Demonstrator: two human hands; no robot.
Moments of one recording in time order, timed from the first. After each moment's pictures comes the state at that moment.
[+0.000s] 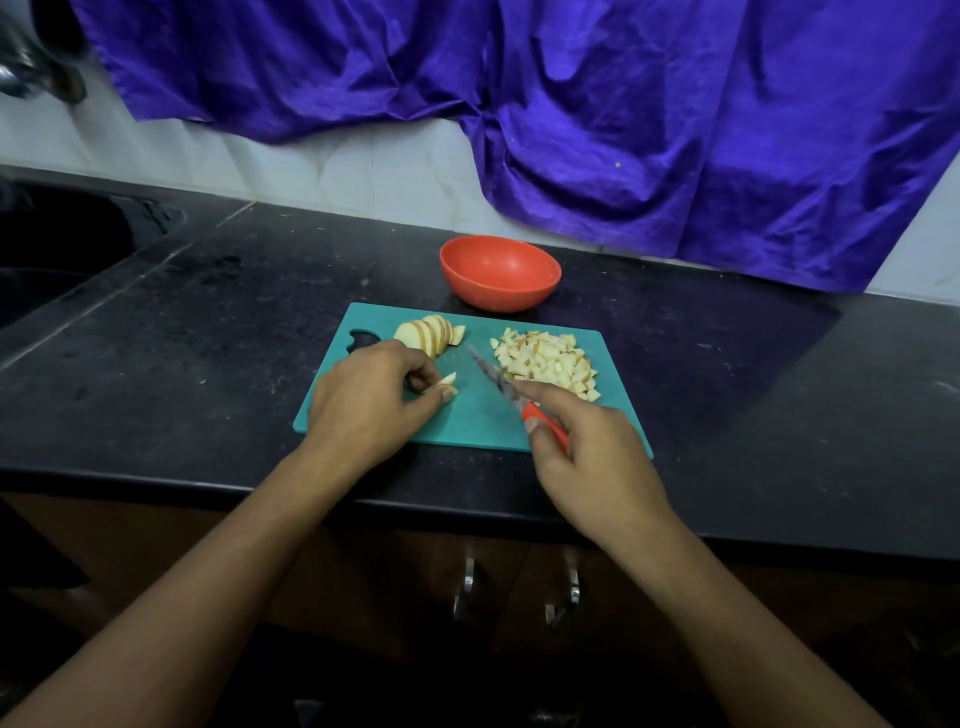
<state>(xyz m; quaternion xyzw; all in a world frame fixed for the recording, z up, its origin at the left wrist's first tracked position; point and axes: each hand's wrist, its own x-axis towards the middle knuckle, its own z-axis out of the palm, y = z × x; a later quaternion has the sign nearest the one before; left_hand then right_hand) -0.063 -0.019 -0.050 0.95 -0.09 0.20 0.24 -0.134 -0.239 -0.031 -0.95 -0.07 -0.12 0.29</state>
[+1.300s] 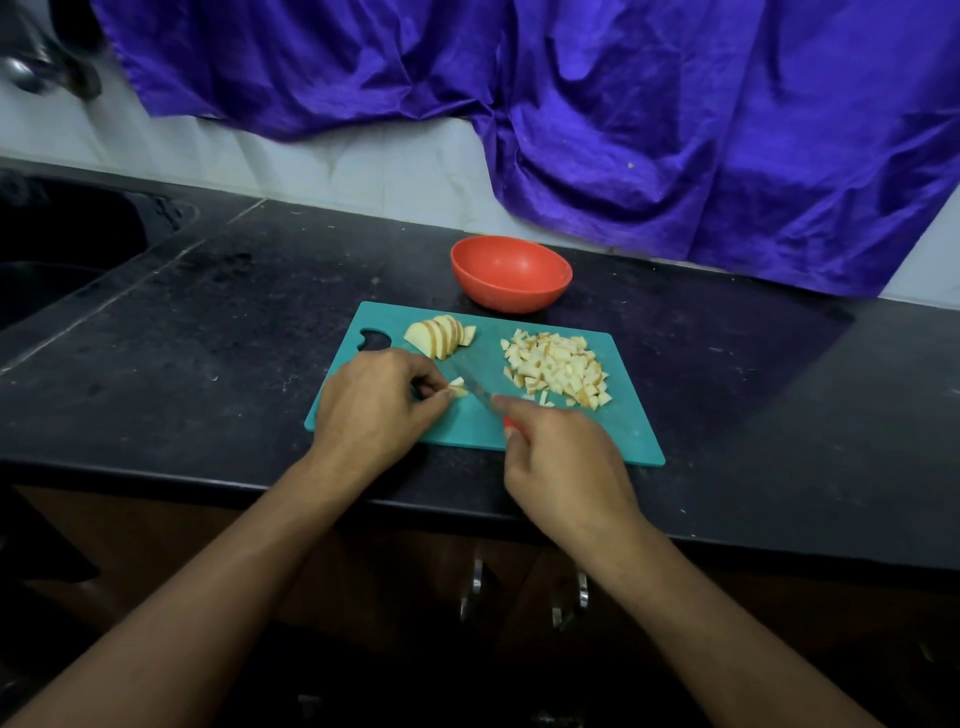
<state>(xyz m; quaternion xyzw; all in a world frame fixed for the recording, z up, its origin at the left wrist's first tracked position) -0.067 -0.017 -0.051 0.94 -0.08 0.20 0.25 -0.132 -0.204 -0.030 -0.97 -0.09 -0.12 0.18</state>
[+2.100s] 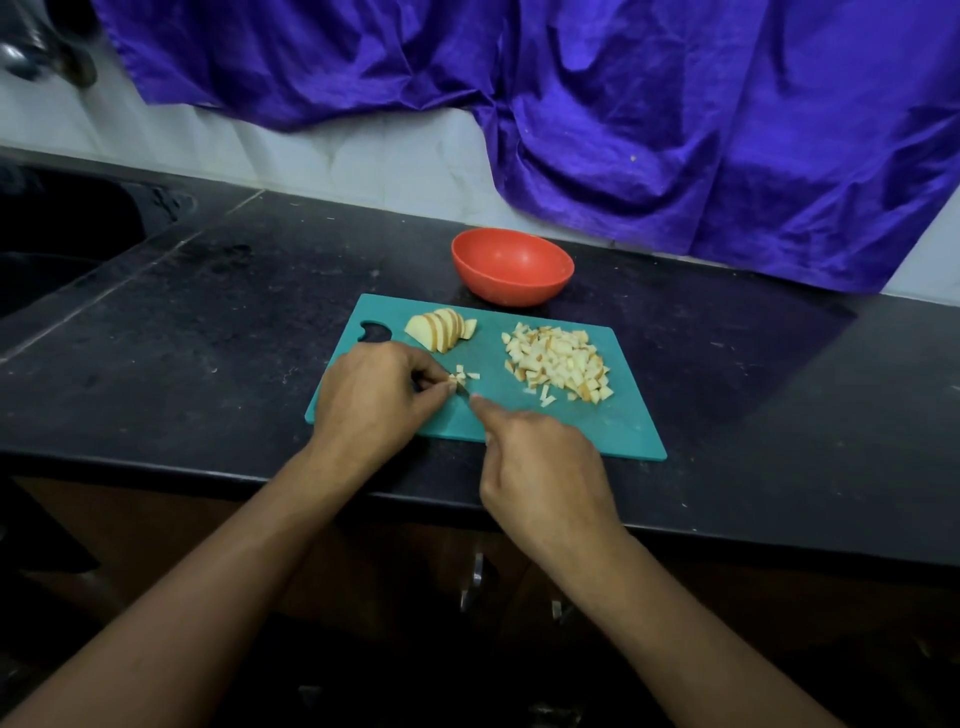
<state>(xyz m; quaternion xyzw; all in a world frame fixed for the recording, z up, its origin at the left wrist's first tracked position) -0.064 -0.015 -0.054 0.94 -0.09 0.21 0.26 -0.141 -0.187 -0.033 -0.98 -0.13 -0.12 0.13</state>
